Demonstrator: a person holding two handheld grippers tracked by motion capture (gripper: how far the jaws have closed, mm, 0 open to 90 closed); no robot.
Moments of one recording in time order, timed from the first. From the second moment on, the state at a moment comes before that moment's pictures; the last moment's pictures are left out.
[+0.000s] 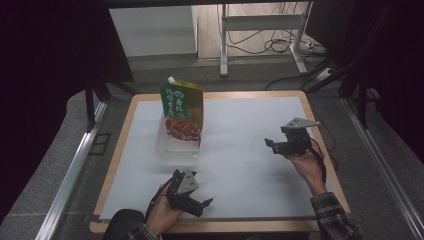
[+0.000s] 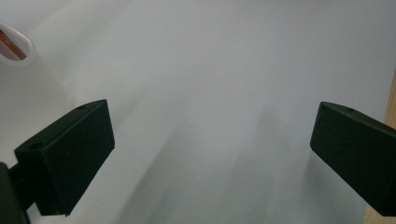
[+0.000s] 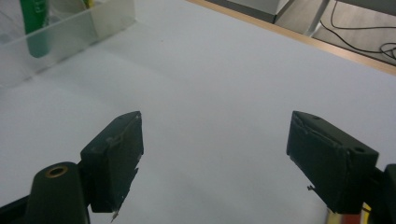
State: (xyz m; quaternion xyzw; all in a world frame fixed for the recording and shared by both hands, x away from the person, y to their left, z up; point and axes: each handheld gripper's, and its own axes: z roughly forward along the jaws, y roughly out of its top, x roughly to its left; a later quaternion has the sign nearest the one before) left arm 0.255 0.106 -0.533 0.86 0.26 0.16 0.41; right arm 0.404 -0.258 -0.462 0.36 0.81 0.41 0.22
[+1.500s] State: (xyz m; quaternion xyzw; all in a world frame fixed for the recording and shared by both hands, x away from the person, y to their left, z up) left arm 0.255 0.105 -0.533 0.86 0.26 0.16 0.40; right arm 0.417 -0.335 -0.514 0.51 0.78 0.28 0.25
